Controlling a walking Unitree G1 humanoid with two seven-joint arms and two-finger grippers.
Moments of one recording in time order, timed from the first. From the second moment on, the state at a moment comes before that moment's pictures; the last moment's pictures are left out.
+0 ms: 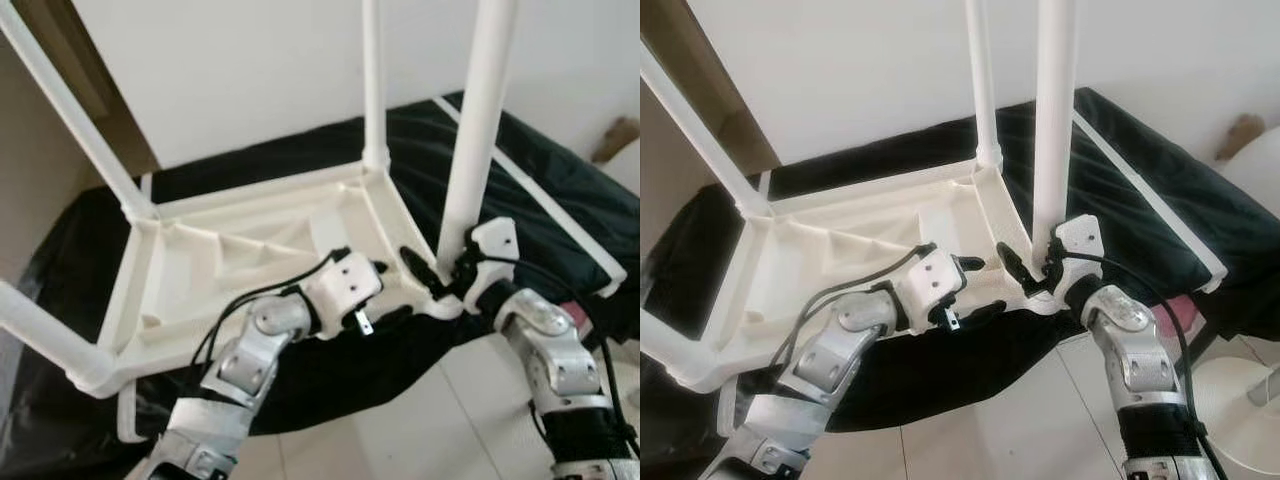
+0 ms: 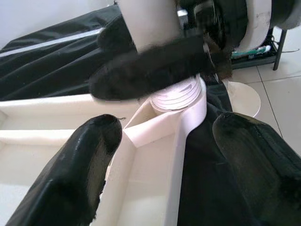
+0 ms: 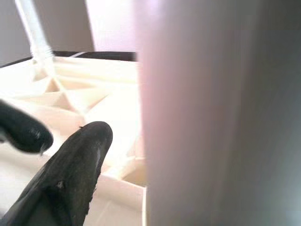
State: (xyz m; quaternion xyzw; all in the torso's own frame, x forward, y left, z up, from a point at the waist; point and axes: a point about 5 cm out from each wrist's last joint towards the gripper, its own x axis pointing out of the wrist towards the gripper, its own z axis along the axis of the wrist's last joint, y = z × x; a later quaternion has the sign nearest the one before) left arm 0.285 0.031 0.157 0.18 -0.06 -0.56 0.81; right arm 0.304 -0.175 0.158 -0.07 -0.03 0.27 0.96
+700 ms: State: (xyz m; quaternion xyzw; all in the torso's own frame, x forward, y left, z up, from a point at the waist) left arm 0.285 0.035 0.162 0.19 -0.07 -0.55 0.81; right arm 0.298 -0.186 0.147 -0.07 -0.02 0.28 0.96
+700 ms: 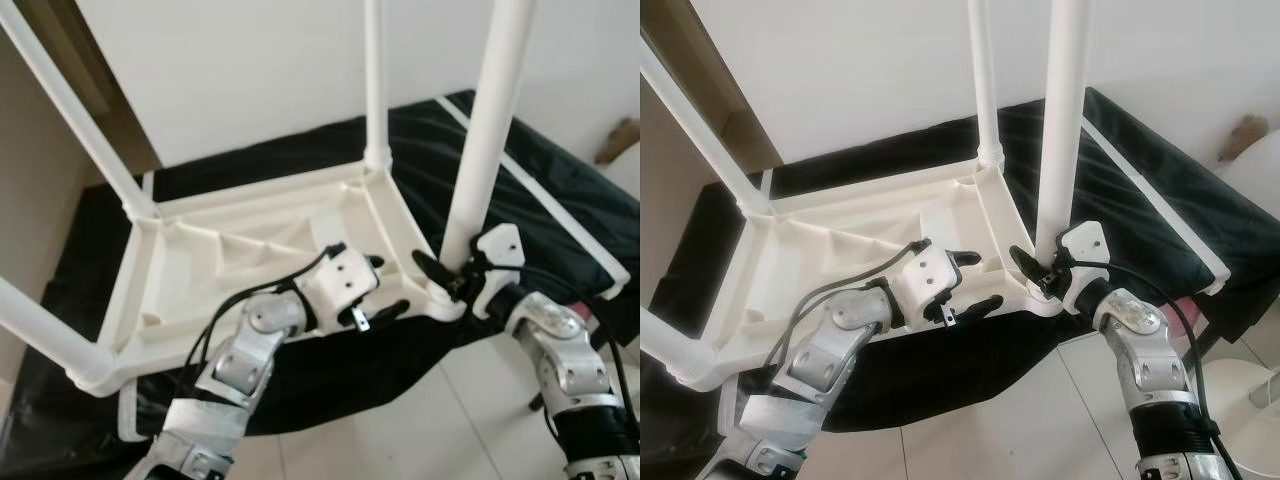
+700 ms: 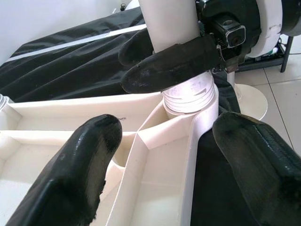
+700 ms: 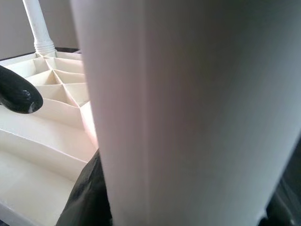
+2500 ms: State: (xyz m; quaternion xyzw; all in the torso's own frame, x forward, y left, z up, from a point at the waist) left arm 0.286 0.032 0.163 0.18 -0.08 -0.55 0.81; right arm 0.286 -0.152 0.133 0.03 -0.02 -0.05 1.00
